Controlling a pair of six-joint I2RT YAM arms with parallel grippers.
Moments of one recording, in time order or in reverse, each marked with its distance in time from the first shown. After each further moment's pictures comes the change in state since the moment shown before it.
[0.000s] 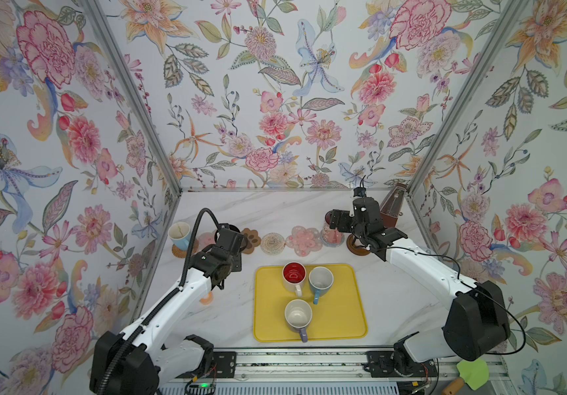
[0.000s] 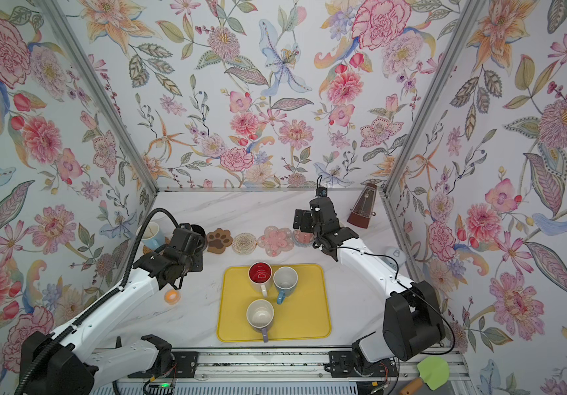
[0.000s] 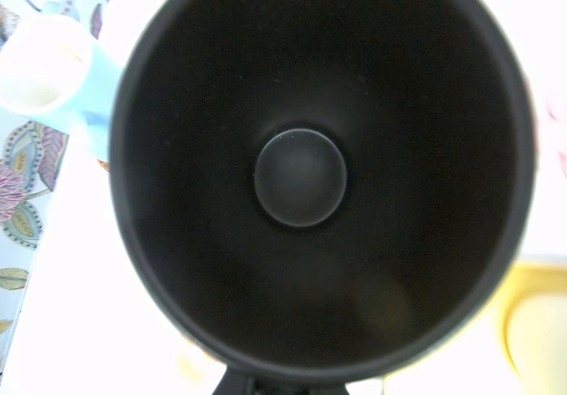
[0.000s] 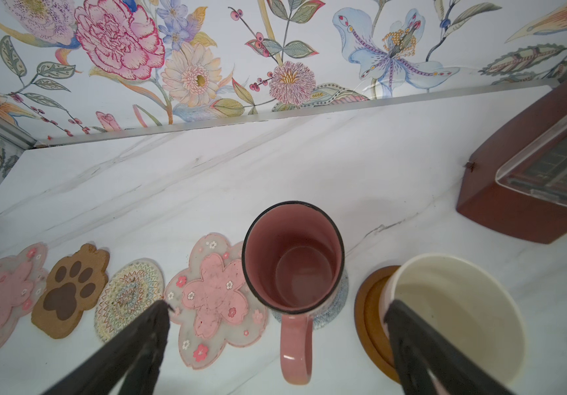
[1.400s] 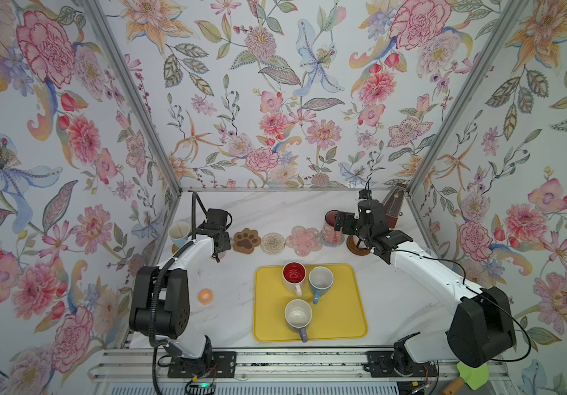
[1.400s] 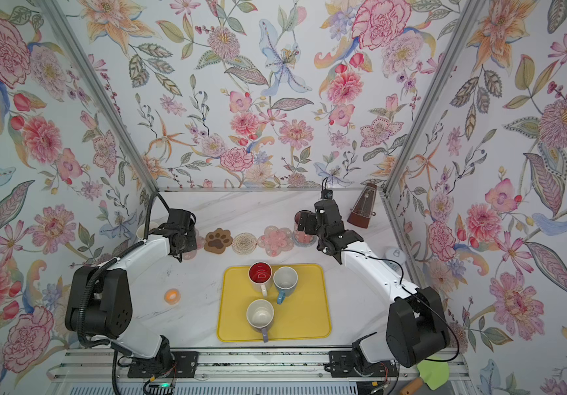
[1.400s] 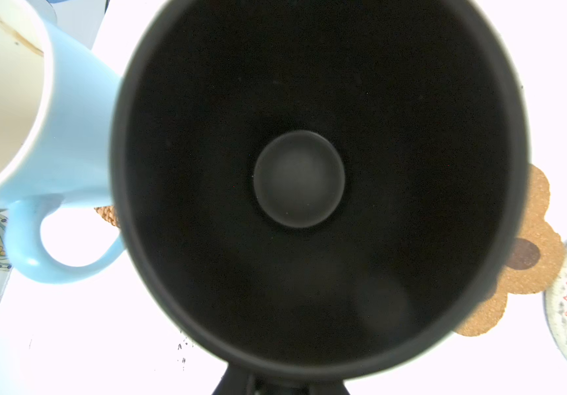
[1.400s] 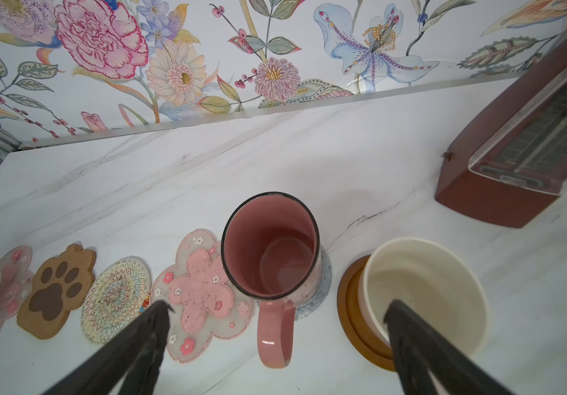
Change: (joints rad) left arm 0.267 0.416 0.150 0.196 0.082 0.059; right arm -0.026 -0.038 -0.039 -0.012 0.003 0.000
